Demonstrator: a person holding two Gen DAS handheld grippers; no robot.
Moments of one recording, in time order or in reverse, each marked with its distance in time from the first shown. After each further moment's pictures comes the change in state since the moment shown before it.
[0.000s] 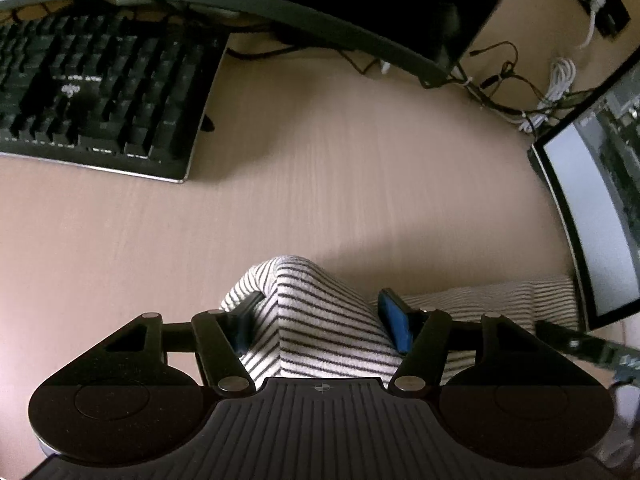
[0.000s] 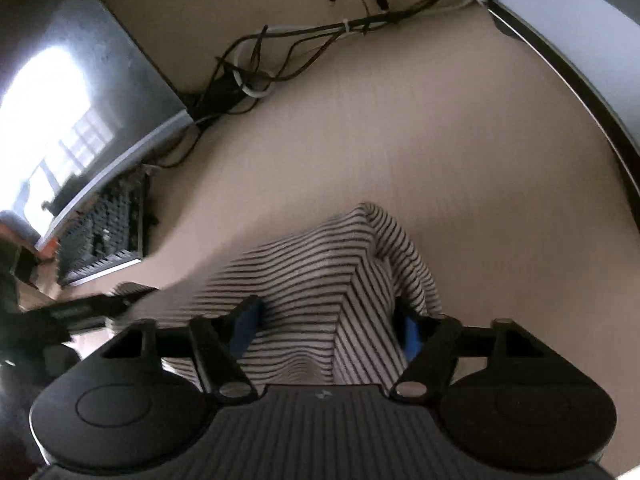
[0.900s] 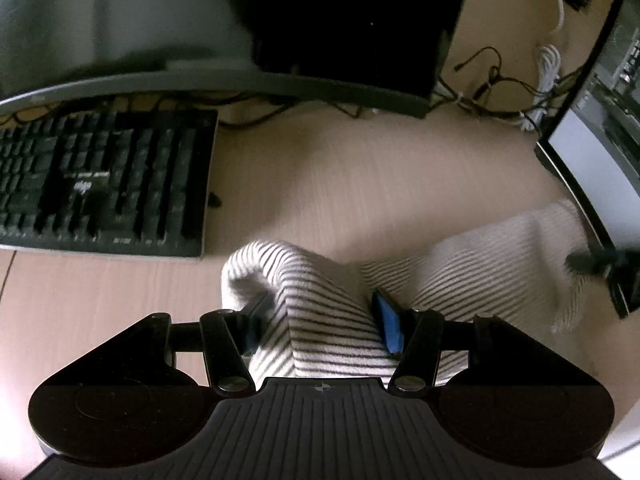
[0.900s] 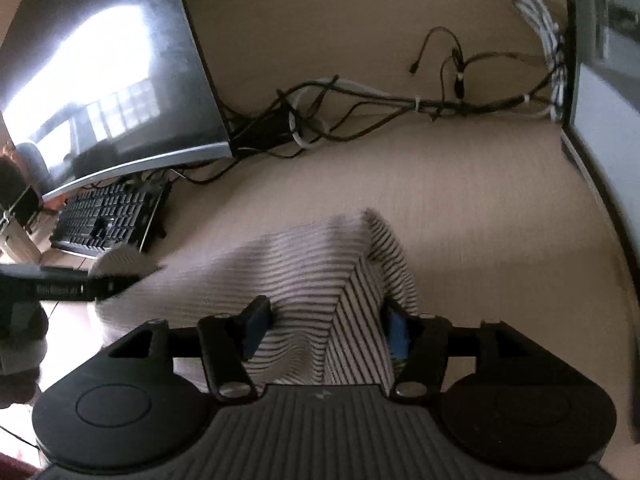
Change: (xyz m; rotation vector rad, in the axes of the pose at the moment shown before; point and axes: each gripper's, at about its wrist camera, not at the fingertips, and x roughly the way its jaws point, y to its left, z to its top) left arm -0.016 -0.016 0.000 0.193 -0.141 0.123; right arm -0.010 0.019 0.023 -0.324 -0.156 0.018
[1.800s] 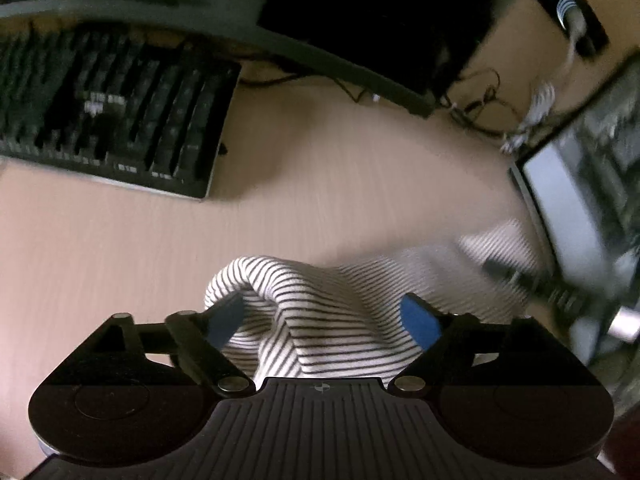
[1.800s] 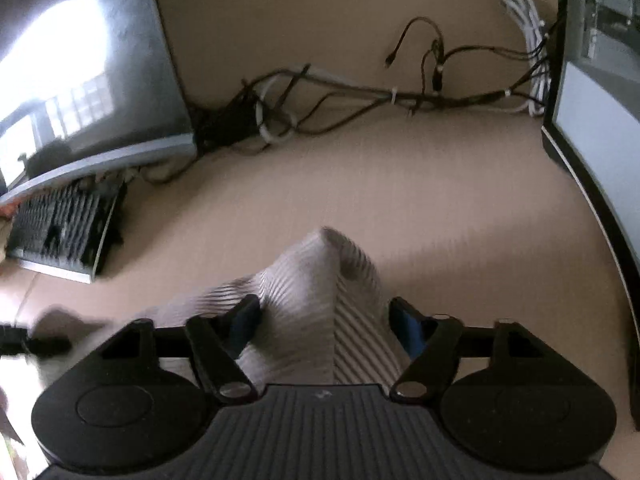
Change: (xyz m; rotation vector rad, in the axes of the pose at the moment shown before) left arm -0.015 0.040 -0.004 -0.231 0.087 -0.182; right arm 0.044 -0.004 -0.016 0.048 0.037 -0.133
